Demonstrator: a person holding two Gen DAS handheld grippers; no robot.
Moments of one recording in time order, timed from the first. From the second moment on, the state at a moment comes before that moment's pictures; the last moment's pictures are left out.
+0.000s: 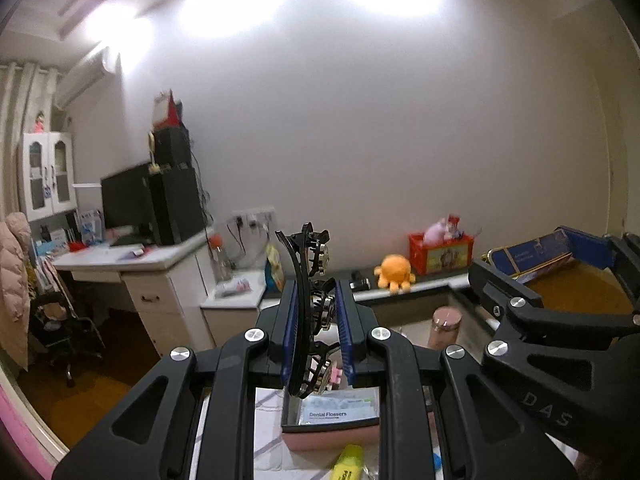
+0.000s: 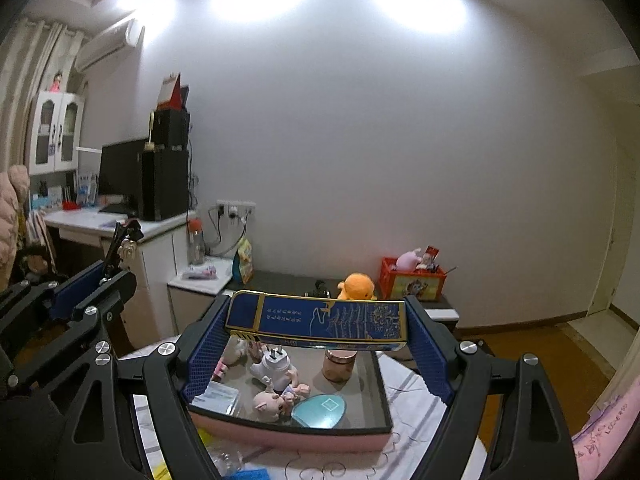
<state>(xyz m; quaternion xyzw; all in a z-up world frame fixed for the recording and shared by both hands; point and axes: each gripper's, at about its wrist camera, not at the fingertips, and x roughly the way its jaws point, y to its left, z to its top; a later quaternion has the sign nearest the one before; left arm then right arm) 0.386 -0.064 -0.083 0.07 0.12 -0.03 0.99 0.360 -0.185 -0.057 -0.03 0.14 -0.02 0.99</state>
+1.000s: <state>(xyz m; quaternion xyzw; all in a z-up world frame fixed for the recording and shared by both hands) 0.461 -0.044 -0.151 0.01 0.26 -0.02 0.96 0.457 -0.213 -0.142 -0.01 0.27 0.00 0.96</state>
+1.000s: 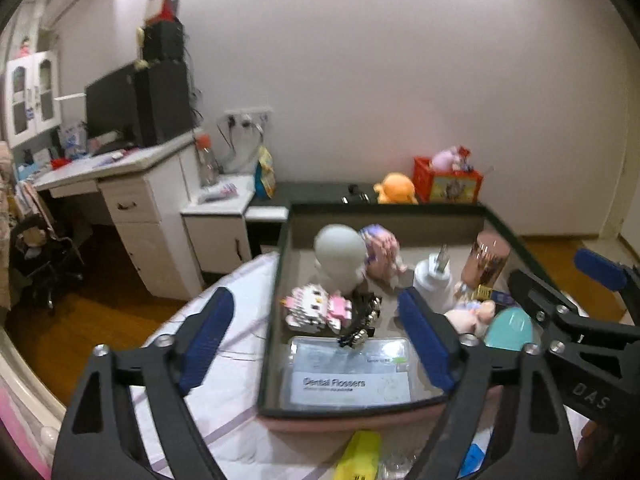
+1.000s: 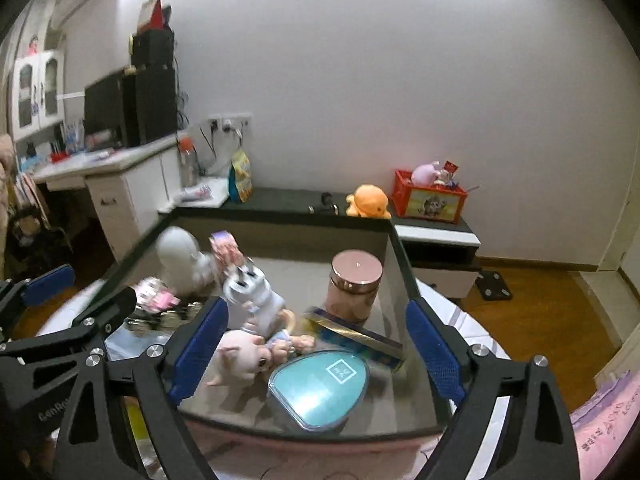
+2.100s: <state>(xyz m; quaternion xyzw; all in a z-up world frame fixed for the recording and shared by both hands) 0.210 -0.016 -0.131 0.04 0.12 -0.05 0.99 0.193 -0.193 -0.112 0.00 0.14 -0.01 0.99</state>
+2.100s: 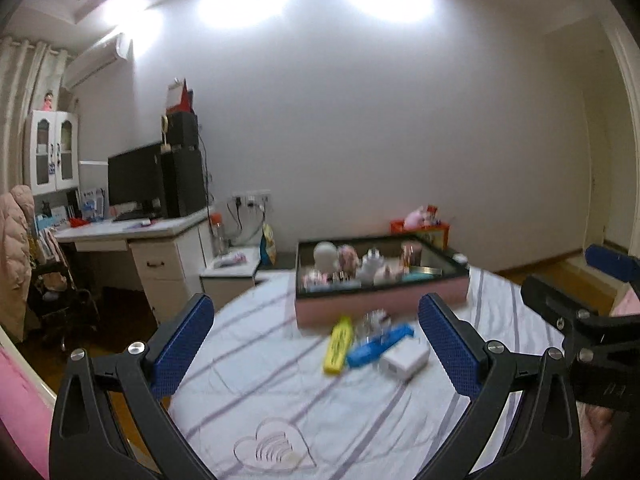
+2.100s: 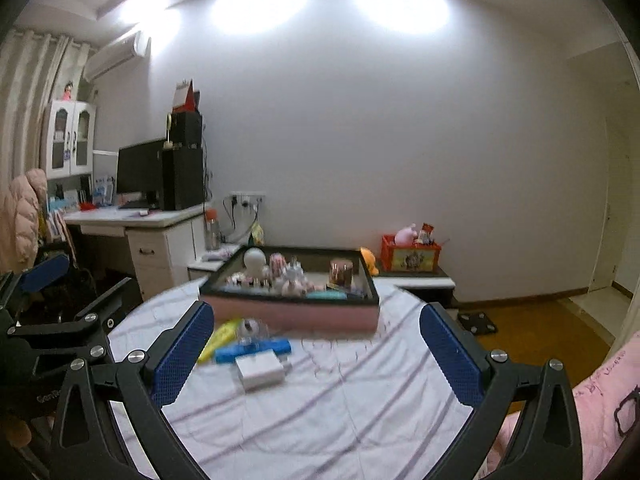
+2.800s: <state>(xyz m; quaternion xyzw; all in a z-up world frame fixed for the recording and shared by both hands) 0.281 0.020 -0.194 0.01 0.28 -0.02 0.96 0.306 -0.165 -0.195 -0.01 0.34 0.05 0.94</state>
